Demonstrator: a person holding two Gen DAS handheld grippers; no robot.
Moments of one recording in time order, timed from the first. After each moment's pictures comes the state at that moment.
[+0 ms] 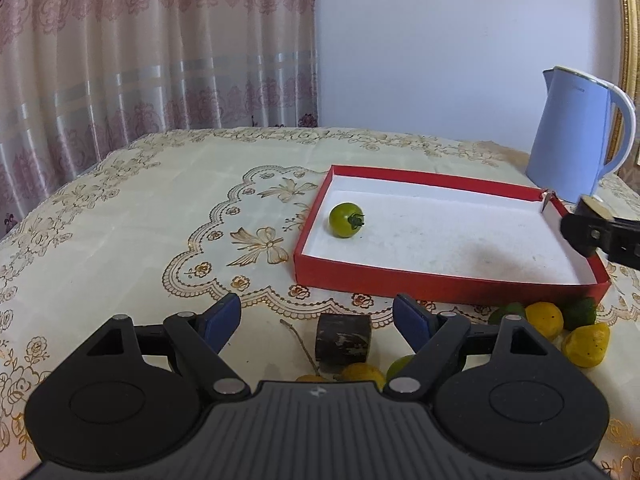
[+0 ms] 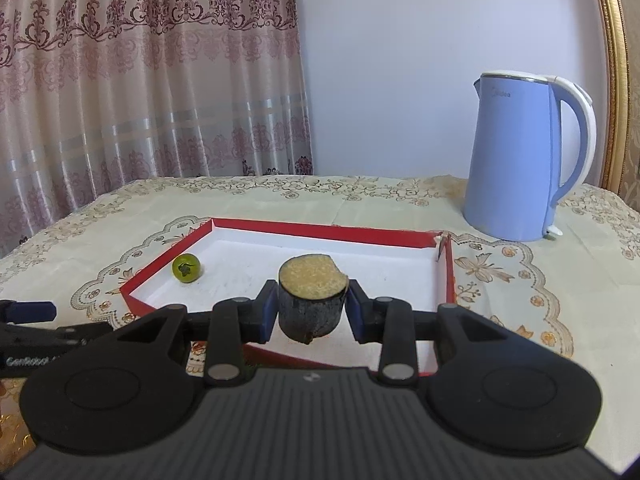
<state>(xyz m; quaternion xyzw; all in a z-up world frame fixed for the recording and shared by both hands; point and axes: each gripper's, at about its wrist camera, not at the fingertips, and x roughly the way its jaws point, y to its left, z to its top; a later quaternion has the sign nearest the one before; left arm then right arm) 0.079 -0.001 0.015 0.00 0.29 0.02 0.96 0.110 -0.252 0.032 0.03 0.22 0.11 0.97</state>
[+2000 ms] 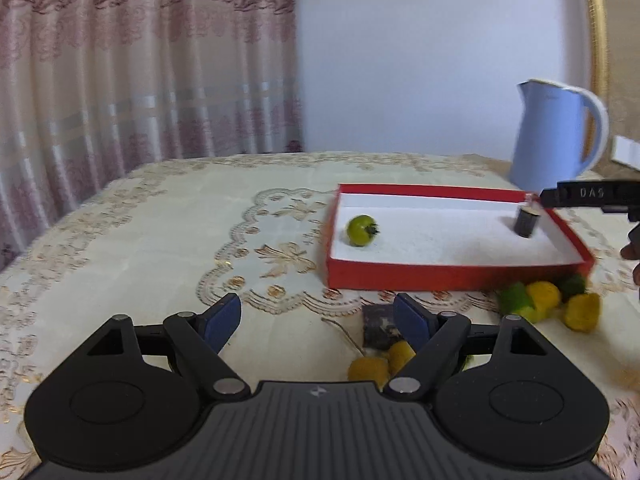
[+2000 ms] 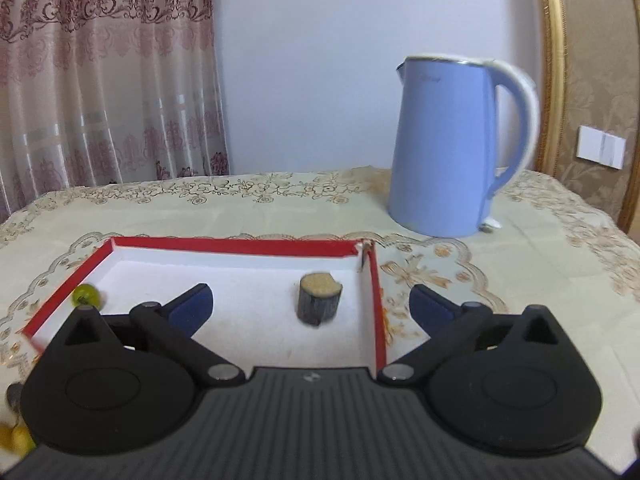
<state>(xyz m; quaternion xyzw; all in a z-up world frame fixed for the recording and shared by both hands) 0.045 0.044 0.020 0.02 0.25 -0.03 0.97 0.134 -0.261 0.029 0.04 0.24 -0.03 0.97</state>
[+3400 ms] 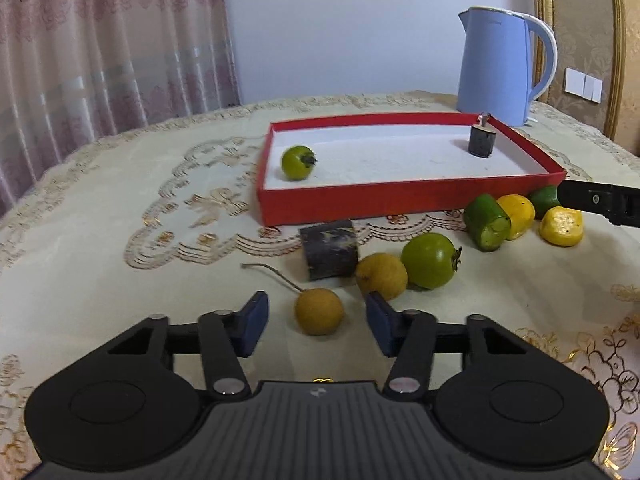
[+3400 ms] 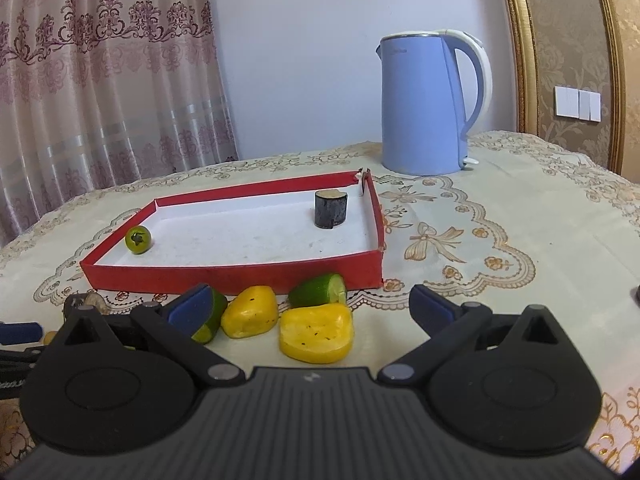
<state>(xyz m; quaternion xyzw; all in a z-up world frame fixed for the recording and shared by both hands) 0.064 0.021 -0.026 0.07 0.31 -0.11 0.94 0.037 -0.254 -0.013 0.08 0.22 -0.02 0.97</state>
